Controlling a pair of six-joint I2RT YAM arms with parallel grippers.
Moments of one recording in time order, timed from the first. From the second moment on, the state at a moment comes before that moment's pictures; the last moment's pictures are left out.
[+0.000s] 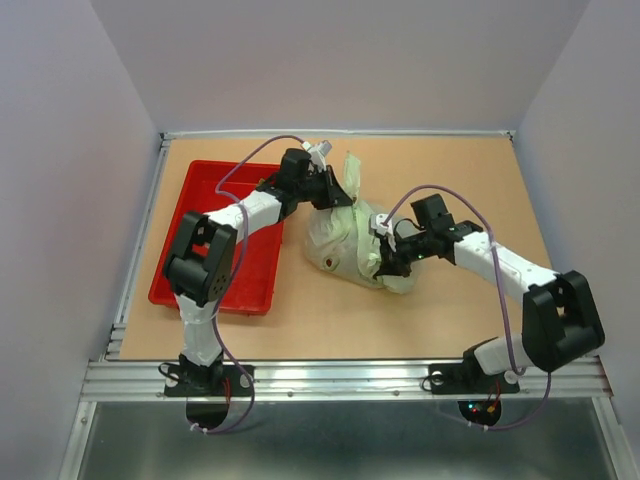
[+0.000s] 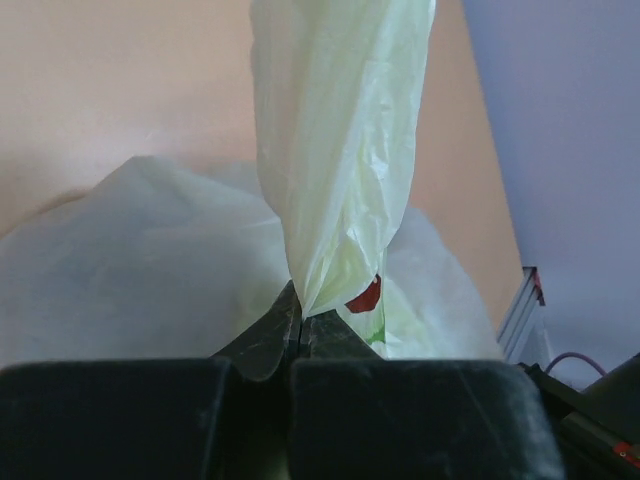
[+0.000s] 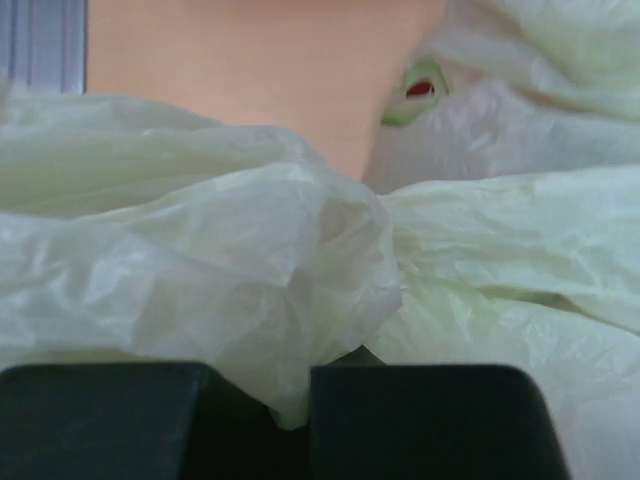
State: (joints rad) left arm -0.49 1.89 1.34 0.09 0.51 -0.65; right arm 0.39 1.38 0.89 -0.47 -0.93 -0.72
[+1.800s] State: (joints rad) left arm -0.54 1.76 1.11 0.02 0.48 -0.58; right arm 0.39 1.50 0.85 -0.73 -0.81 -0.73
